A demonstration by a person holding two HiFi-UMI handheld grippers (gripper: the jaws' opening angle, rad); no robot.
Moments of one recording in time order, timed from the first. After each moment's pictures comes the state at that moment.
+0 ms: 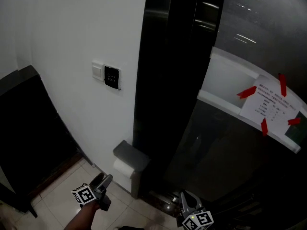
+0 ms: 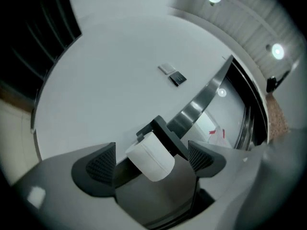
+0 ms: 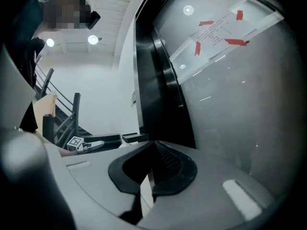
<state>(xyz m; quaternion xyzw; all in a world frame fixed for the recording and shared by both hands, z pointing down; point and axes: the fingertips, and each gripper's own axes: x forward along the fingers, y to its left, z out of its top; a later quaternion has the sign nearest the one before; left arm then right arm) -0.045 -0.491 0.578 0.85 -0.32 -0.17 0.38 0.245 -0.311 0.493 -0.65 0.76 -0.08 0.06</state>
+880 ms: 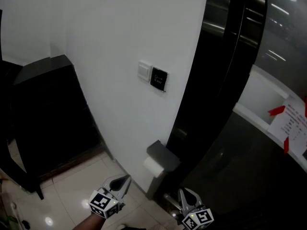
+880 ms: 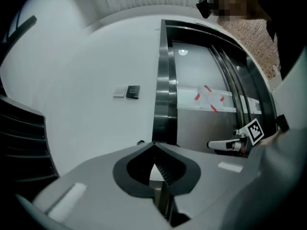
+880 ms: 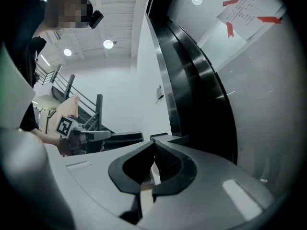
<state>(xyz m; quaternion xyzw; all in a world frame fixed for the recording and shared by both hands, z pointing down) -0.069 -0.414 0.473 0.91 -0.41 -0.04 0.04 0.136 -0.359 0.483 -0.54 0.84 -0.07 0.04</state>
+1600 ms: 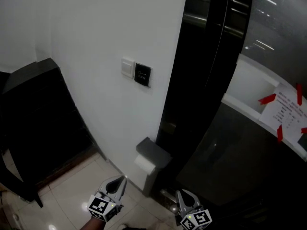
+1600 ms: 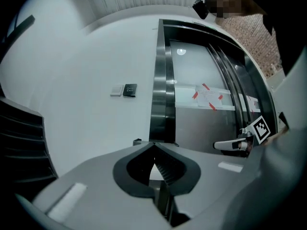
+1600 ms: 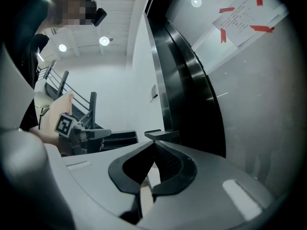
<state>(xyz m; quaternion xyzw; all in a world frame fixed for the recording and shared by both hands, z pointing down) -0.057 -0.411 0.479 0.91 -0.40 -0.04 0.04 0.149 -0.336 0.495 -0.57 0.82 -0.07 0.04</state>
